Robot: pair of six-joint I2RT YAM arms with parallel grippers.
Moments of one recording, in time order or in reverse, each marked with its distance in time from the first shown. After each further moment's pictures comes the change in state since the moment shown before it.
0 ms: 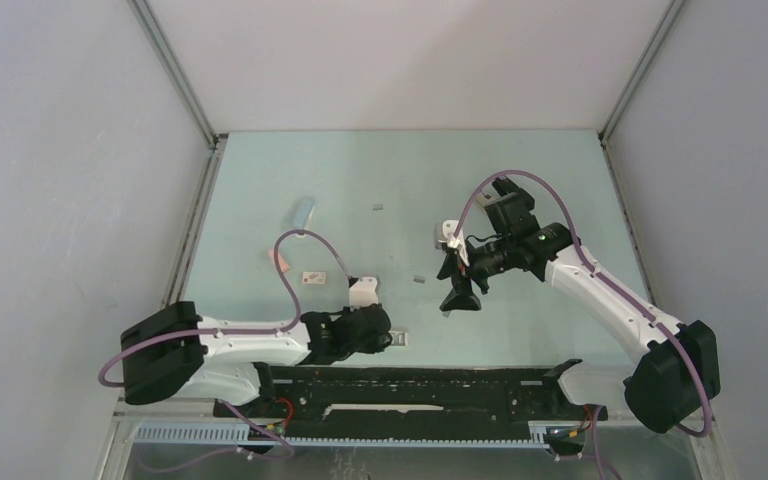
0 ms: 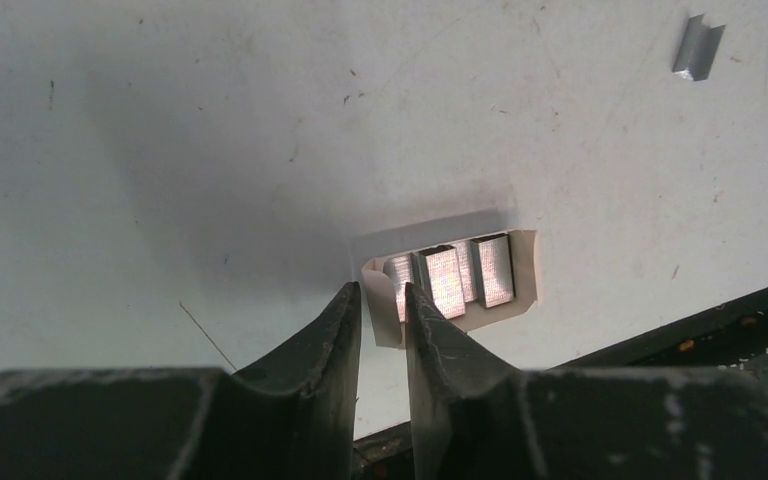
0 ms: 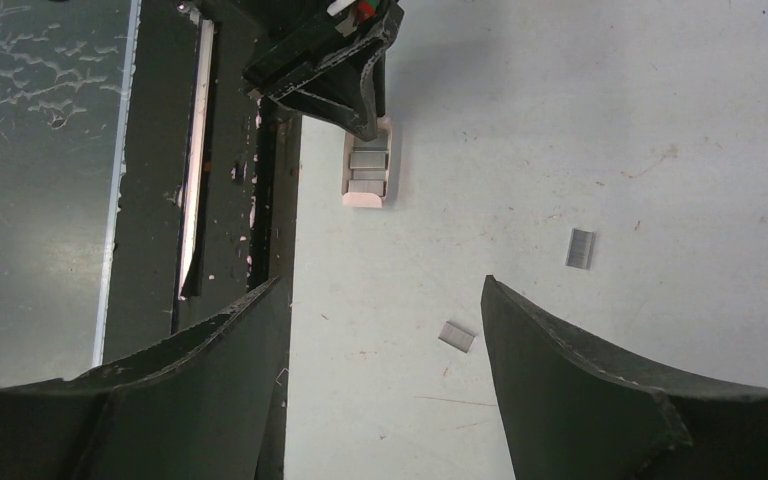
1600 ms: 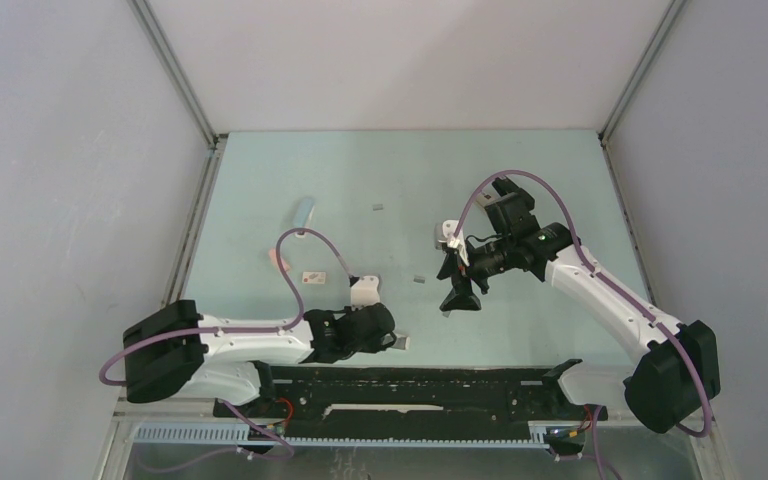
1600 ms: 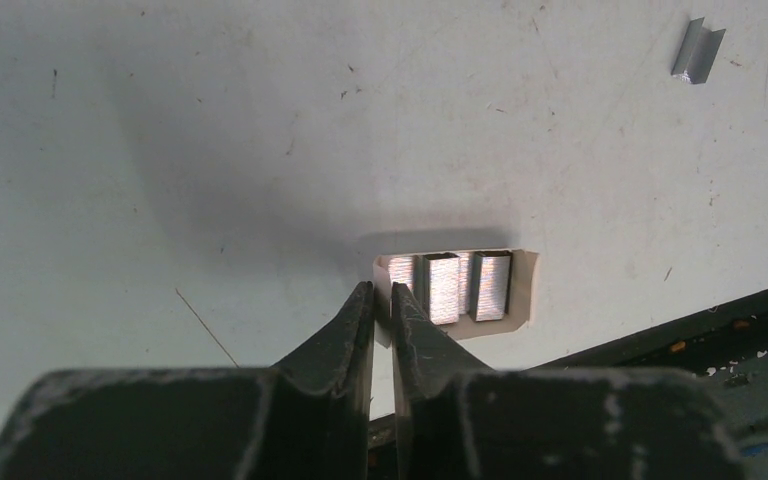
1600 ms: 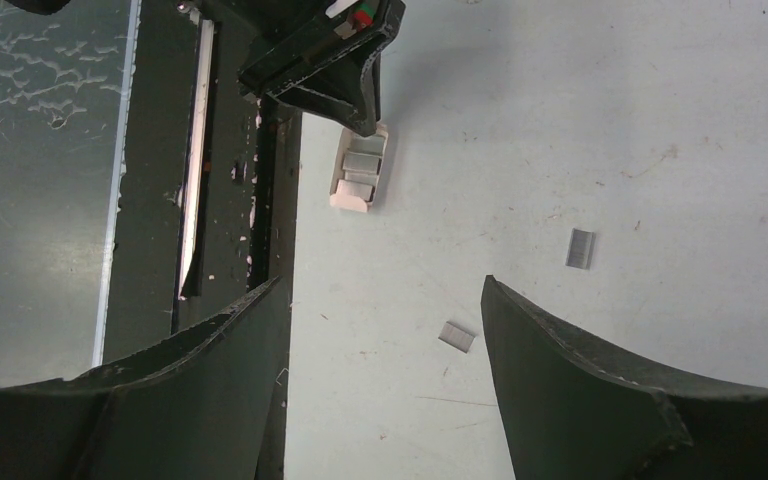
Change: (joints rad) left arm -0.013 0.023 0.051 -0.074 -0.009 -0.032; right arm 0.000 0.000 0.000 0.000 0.000 0.000
